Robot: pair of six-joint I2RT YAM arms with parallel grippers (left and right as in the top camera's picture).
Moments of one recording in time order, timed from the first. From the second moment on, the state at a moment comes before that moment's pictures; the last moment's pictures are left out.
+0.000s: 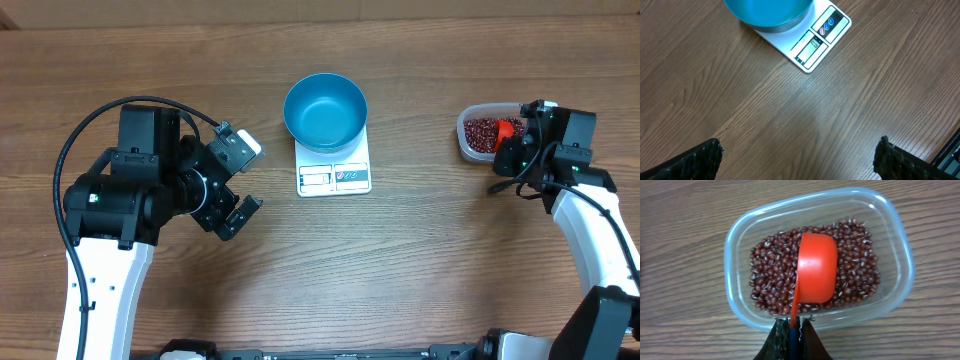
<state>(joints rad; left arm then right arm) -0.11 1.23 1.37 -1.23 0.33 0.63 -0.21 1.48 0.94 -0.39 -0.17 0.01</state>
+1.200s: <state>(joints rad) -0.11 1.23 1.37 -1.23 0.33 0.63 -0.53 1.58 0.94 -0.37 -0.72 0.41</state>
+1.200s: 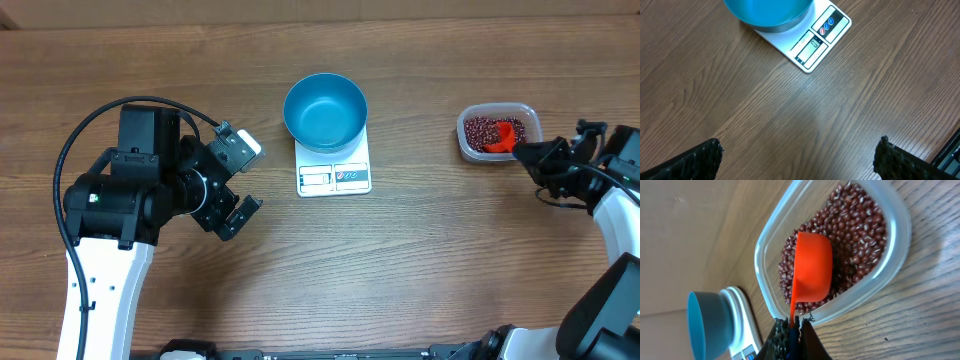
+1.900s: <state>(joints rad) -0.11 1.23 1.37 -1.23 0.33 0.63 -0.61 1.58 0.94 -0.37 -0.90 0.44</state>
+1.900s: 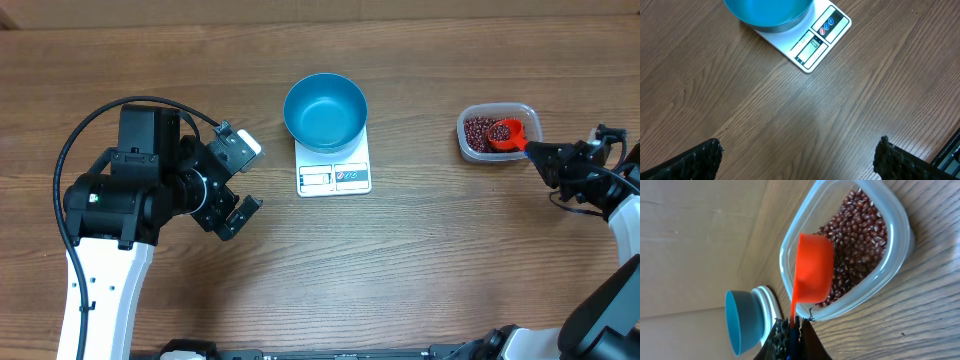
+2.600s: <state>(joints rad) -0.11 1.23 1.37 -1.23 0.33 0.63 -0.61 1.58 0.94 -0.37 -1.17 0.45</state>
